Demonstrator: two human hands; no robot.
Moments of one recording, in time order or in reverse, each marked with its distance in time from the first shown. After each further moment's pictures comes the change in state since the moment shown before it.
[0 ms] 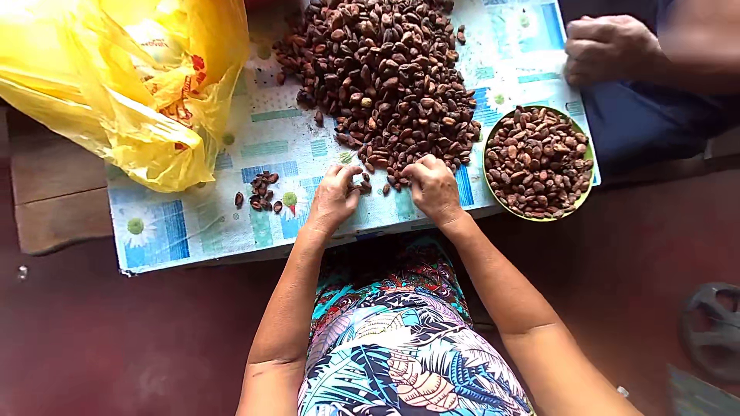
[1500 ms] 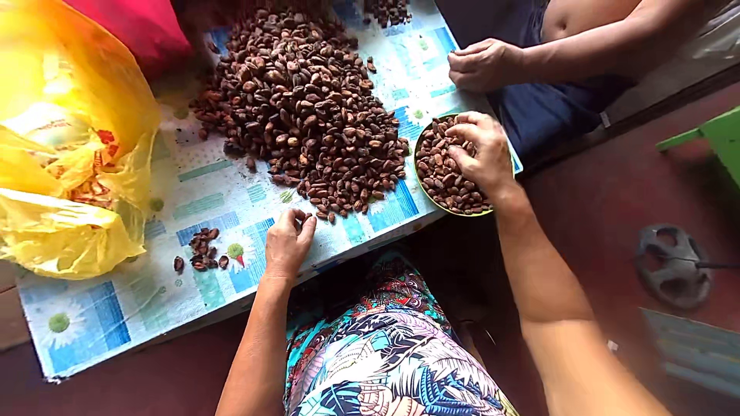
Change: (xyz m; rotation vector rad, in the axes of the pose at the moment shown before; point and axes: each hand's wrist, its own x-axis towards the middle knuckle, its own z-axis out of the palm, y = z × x) left_hand -0.006 0.030 0.004 0.099 -0.016 -0.174; right_hand -0.007 0.103 -0.148 0.062 0.127 0.227
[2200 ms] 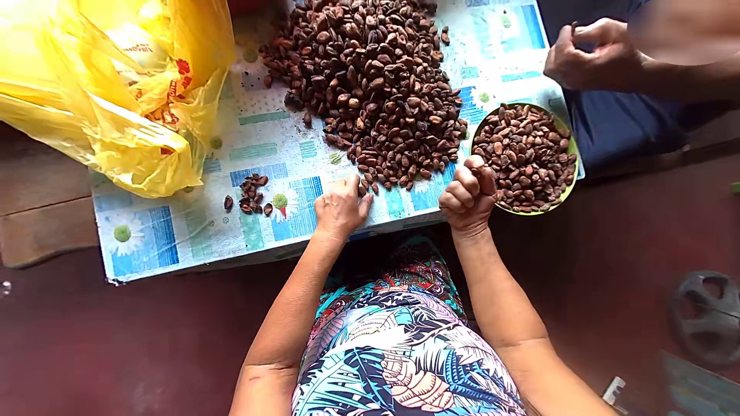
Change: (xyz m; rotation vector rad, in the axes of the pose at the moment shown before) left_hand 0.002 0.016 0.011 0.235 -0.098 -0.080; right_hand -0.056 -0.042 0.126 2.419 -0.376 -0.011
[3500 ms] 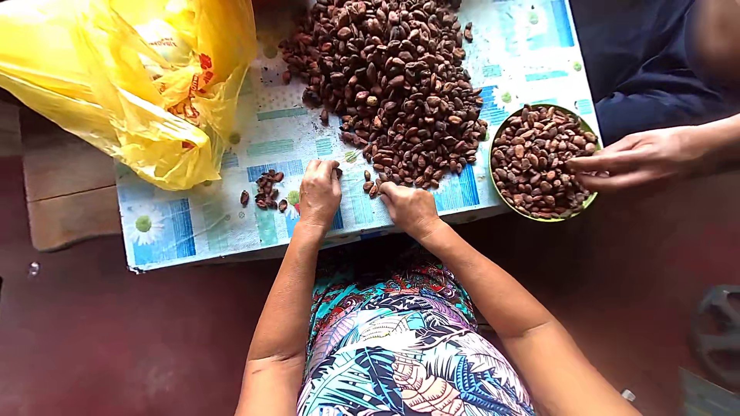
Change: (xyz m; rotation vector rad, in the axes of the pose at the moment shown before) left_hand 0.013 -0.057 -0.012 -0.193 0.305 0.018; right_hand 0.023 0.096 0.009 -2.510 -0.040 0.270
